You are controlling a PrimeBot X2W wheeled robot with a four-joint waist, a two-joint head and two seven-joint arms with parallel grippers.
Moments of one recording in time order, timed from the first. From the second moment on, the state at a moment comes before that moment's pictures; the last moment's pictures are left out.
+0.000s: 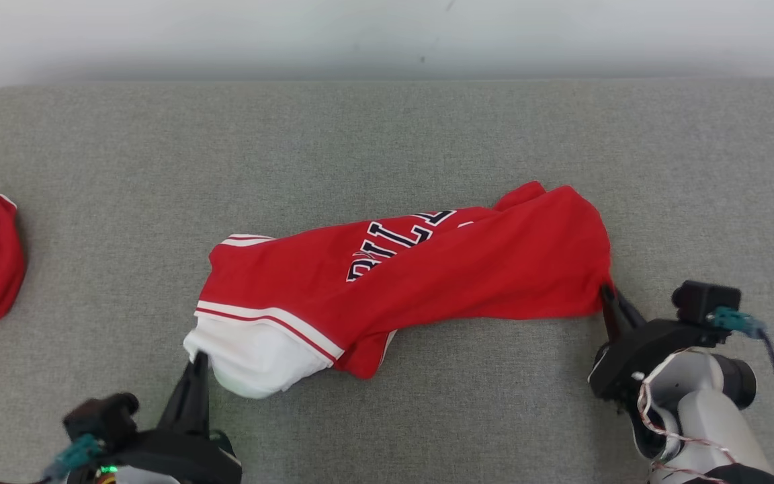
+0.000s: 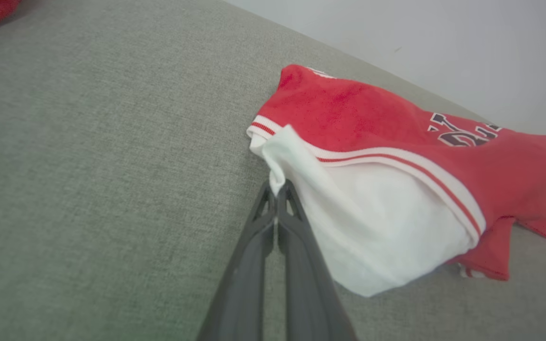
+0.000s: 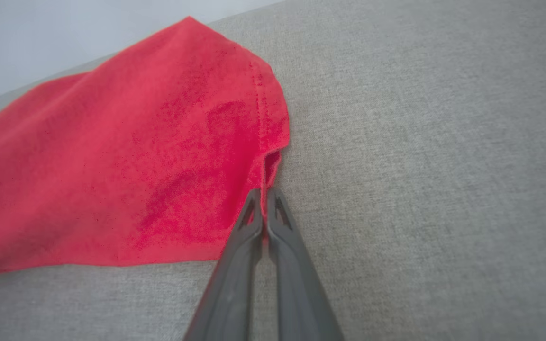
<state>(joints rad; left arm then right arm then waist) -0.23 0.35 -0.47 0.29 -0.89 0.14 -0.25 -0.38 -0.05 -0.09 0.49 0.26 0.13 0.15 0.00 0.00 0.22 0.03</state>
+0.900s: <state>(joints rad) -1.26 0.45 -0.23 0.14 -0.95 0.02 -0.04 -1.27 -0.06 0.07 0.43 0.67 0.13 0.05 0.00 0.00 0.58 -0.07</state>
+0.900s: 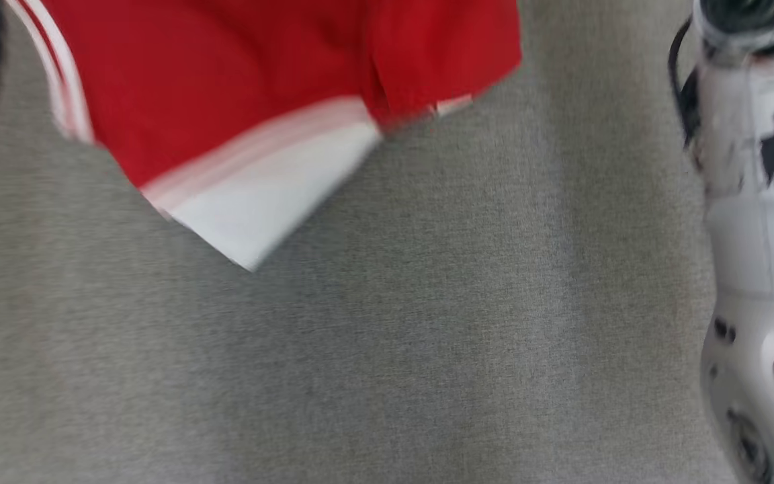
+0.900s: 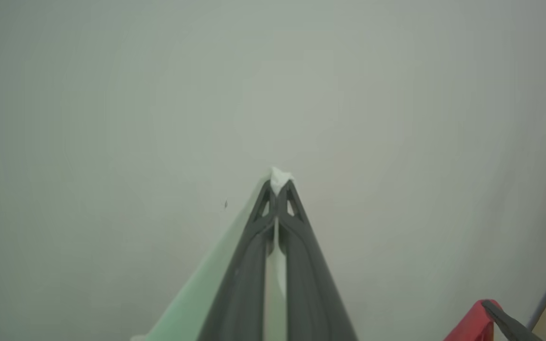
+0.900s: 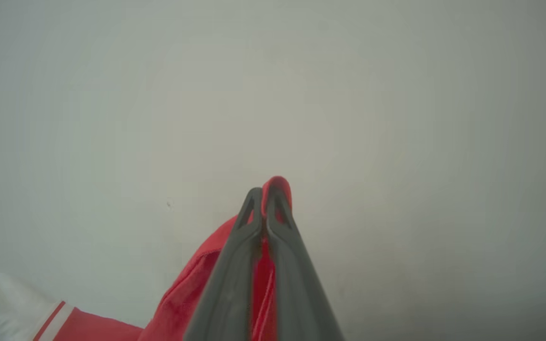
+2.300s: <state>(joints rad) -0.43 0.13 -0.05 -0.11 -0.81 -0.12 -0.26 -0.74 -0.26 0.11 0.37 0.50 0.13 0.02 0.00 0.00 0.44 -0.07</state>
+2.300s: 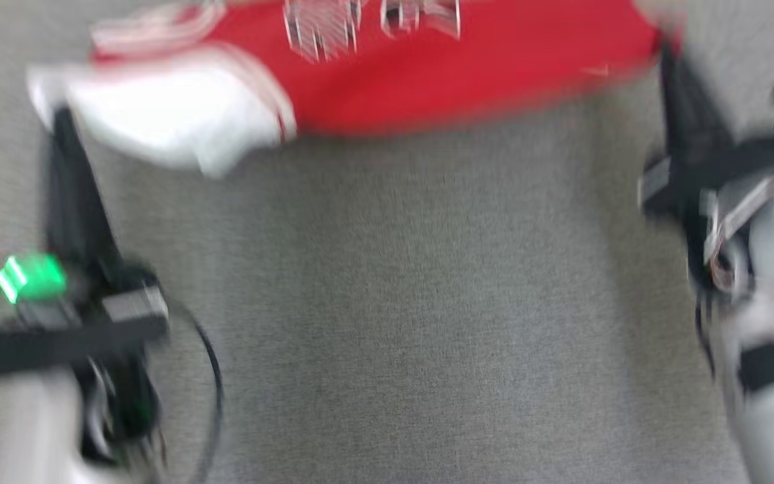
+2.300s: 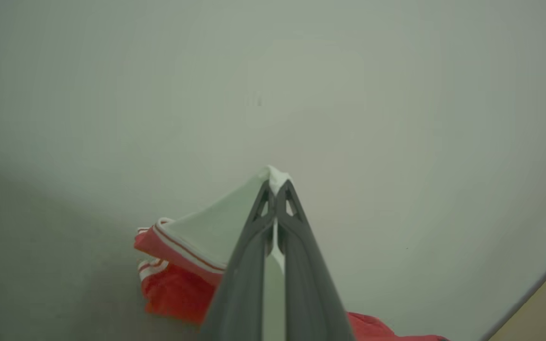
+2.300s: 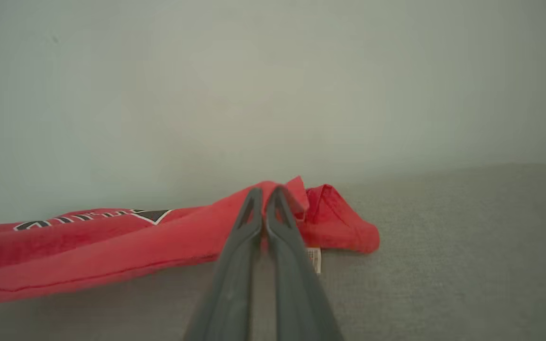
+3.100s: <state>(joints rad) 0.18 0.06 -0.15 -0.05 -0.92 -0.06 -0.22 0.01 -0.05 -0.24 0.04 0.23 0.13 0.61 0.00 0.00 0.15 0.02</state>
